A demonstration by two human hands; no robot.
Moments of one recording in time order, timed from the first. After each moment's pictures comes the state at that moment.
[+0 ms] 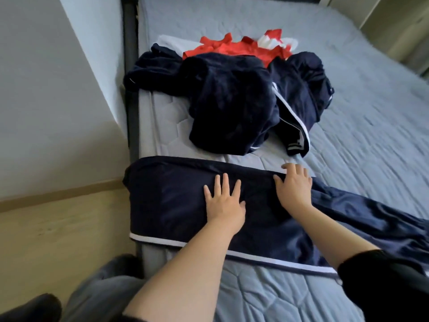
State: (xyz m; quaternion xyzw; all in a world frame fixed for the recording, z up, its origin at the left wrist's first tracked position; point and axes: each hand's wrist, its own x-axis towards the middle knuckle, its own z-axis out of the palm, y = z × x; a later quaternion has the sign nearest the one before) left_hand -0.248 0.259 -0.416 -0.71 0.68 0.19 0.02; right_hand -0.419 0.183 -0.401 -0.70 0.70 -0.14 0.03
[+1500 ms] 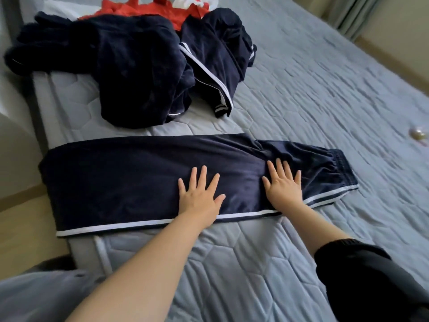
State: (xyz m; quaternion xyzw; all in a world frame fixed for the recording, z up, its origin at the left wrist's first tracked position) left_hand -0.338 0.307 -0.427 -0.61 0.76 0.18 0.06; right_hand -0.588 0.282 -0.442 -0.63 0.77 0.07 0.06
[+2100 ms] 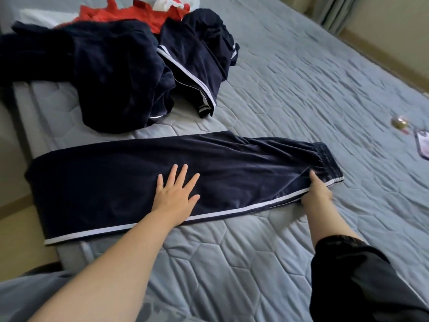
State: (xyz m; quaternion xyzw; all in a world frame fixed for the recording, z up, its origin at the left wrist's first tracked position) left_hand -0.310 0.298 -0.429 -0.57 0.81 0.12 0.09; right_hand -0.668 0.301 -0.406 0.12 0.75 -0.57 0.30
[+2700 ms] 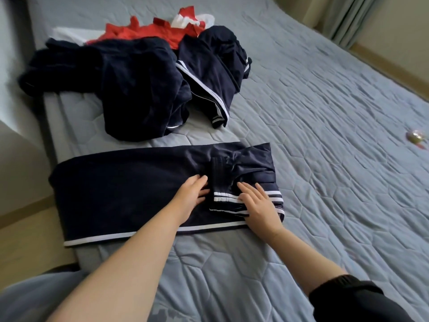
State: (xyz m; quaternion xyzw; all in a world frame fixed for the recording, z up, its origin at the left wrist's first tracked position) left_hand -0.322 0.283 -0.387 -0.55 0.30 0.71 -0.33; right_hand -0.524 0.333 -0.414 -0.83 0.53 -0.16 -0.02
